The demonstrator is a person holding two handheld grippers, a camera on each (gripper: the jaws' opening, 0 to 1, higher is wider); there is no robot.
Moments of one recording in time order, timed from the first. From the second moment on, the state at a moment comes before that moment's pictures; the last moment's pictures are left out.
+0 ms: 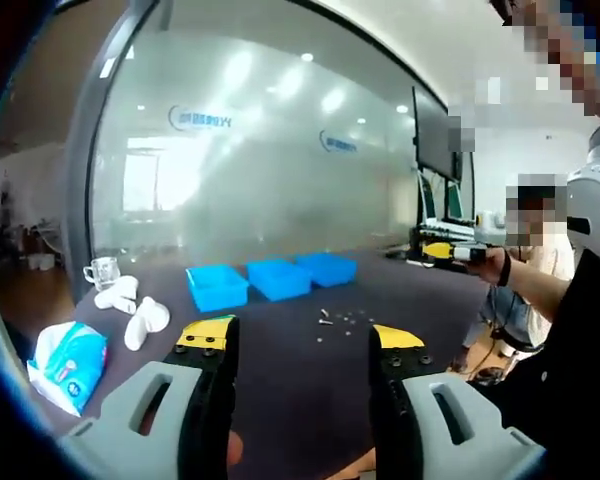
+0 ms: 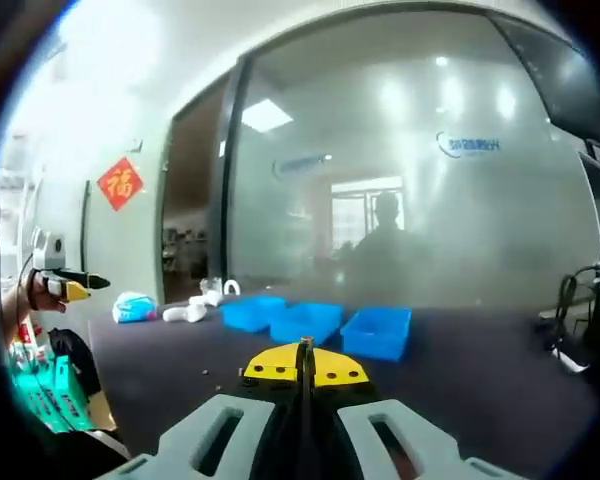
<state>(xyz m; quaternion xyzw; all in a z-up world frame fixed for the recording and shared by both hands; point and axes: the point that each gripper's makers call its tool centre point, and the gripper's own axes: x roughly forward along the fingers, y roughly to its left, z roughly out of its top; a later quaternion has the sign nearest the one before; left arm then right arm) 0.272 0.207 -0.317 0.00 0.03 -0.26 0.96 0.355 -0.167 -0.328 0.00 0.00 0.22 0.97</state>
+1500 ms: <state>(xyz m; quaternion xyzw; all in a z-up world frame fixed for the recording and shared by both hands) 0.268 0.224 -0.316 0.00 0.02 -0.23 0.97 0.586 -0.153 -0.313 -0.01 0.04 0.16 0.99</state>
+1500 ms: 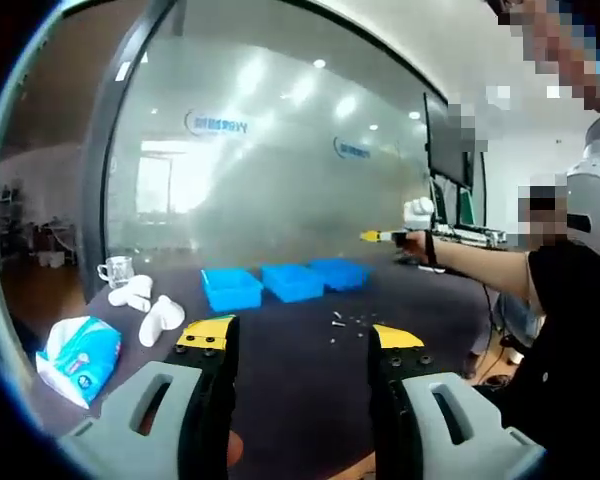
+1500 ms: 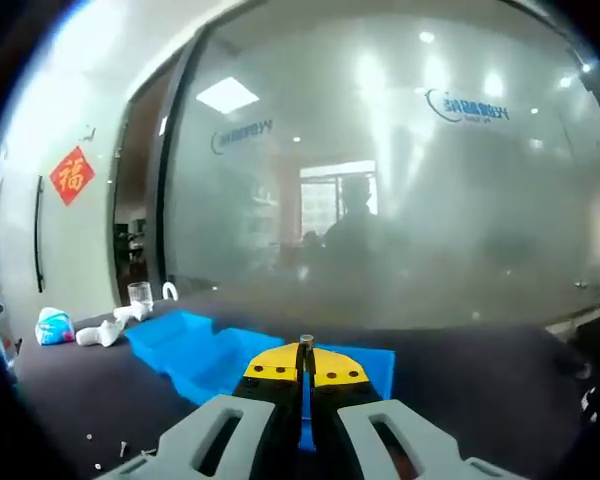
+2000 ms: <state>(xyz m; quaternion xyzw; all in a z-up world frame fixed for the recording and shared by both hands) 0.260 0.231 -0.308 0.00 0.01 -0.22 0.98 0.620 -0.141 -0.321 -0.03 0.06 0.15 0.99</state>
